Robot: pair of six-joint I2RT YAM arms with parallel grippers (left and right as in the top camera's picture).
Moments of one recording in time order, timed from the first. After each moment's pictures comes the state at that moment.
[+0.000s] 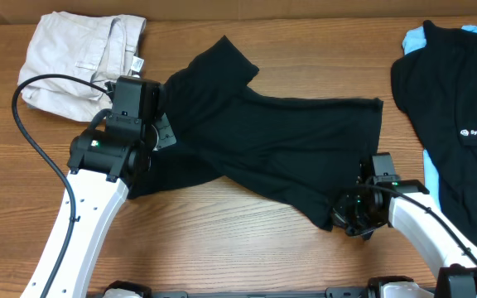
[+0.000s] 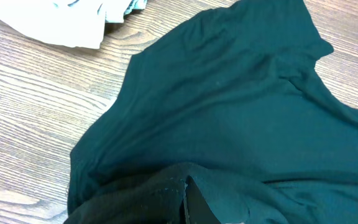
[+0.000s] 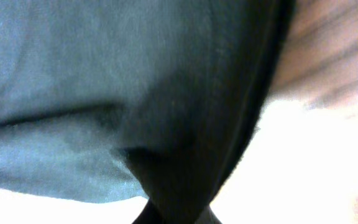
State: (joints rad) left arm -0.24 1.33 1.26 -0.92 -0.19 -0.54; right arm 0.06 1.36 0.58 -0.76 -0.34 0.73
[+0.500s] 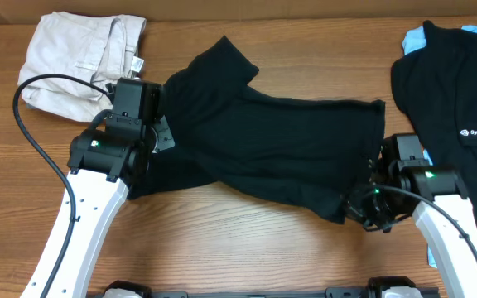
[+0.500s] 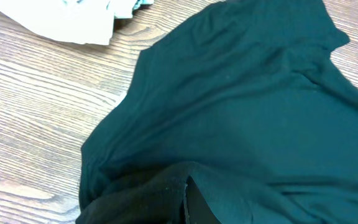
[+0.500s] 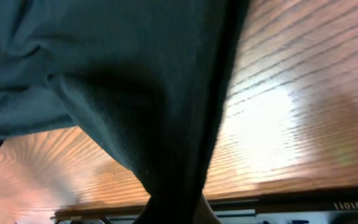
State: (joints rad) left arm -0.24 1.33 1.26 -0.95 -0.22 -0.52; right arm 0.05 1.17 0.90 -1.23 -0.36 0.59
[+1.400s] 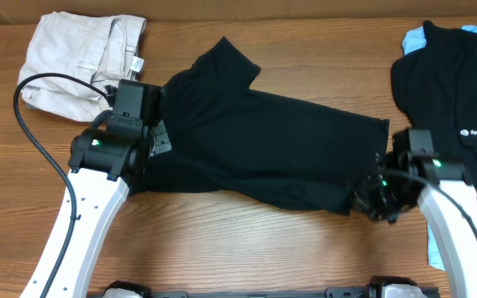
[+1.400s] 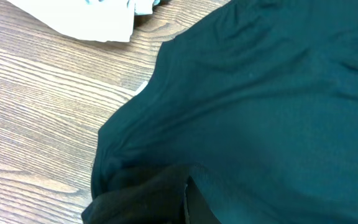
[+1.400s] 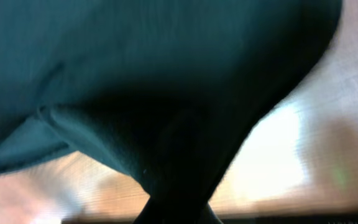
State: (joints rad) left arm -0.24 1.34 1.26 -0.99 -0.27 -0.49; right arm -0.05 1.29 0.91 -1.17 -0.38 0.51
